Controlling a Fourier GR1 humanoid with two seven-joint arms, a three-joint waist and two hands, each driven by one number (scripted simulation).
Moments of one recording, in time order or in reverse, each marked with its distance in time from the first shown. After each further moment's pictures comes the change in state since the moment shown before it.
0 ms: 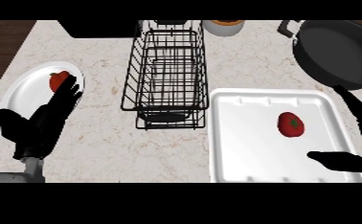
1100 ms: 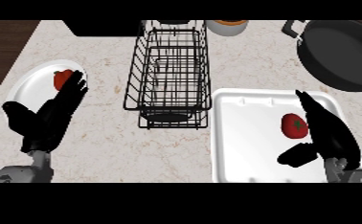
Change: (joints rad) left arm -0.040 -0.080 0.049 0.004 -0.061 -0.051 0.048; right arm -0.192 0.184 0.164 -0.006 0.216 0.322 0.562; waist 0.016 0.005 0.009
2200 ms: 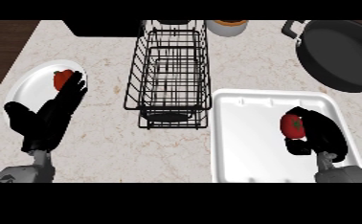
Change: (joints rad) left arm -0.001 -0.074 0.084 0.016 -0.083 -0.087 0.004; right arm 0.006 0.109 -0.110 0.298 0.202 0.015 -0.264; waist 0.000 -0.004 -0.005
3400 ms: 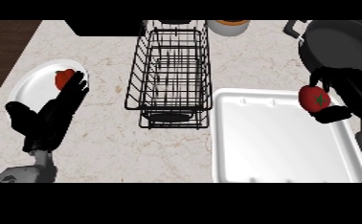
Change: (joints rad) left arm 0.000 -0.029 0.017 -0.017 -0.023 -0.020 0.022; right arm -0.237 -0.196 -0.140 0.249 -0.081 -0.184 -0.856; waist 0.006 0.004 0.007
